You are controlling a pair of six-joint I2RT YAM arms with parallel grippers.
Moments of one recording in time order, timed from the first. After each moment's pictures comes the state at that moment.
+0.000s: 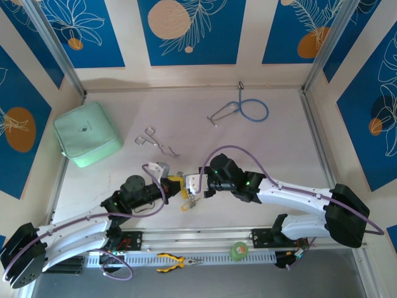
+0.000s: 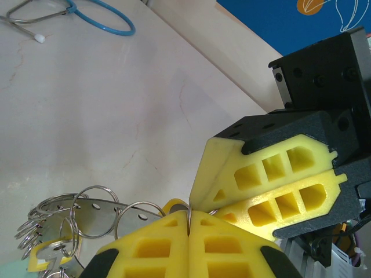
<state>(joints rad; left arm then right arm) -0.86 0.80 0.20 0.38 0.20 -0.49 1.00 1.21 0.67 -0.04 -0.18 -0.77</state>
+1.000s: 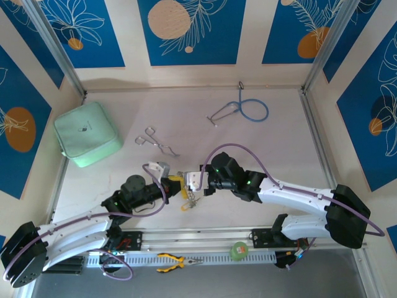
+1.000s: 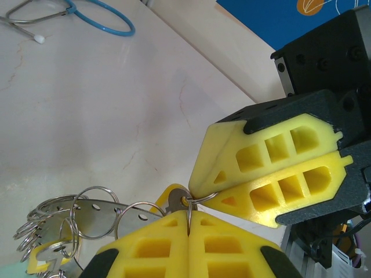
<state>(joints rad) -0.86 0.82 0.21 0.39 0.20 -0.49 0.98 1.20 0.67 -0.03 -0.18 -0.74</state>
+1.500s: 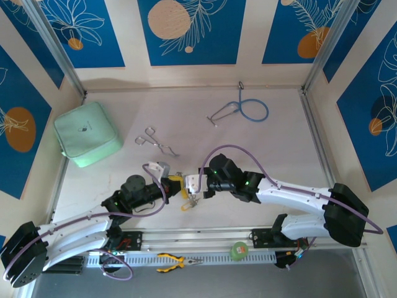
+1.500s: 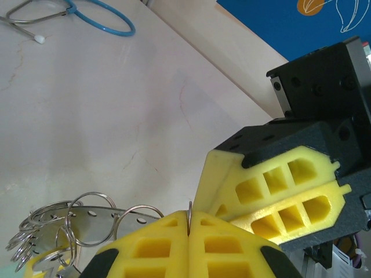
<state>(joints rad) -0.86 0.82 0.21 0.39 0.20 -0.49 1.00 1.22 0.67 -0.05 -0.21 -0.73</state>
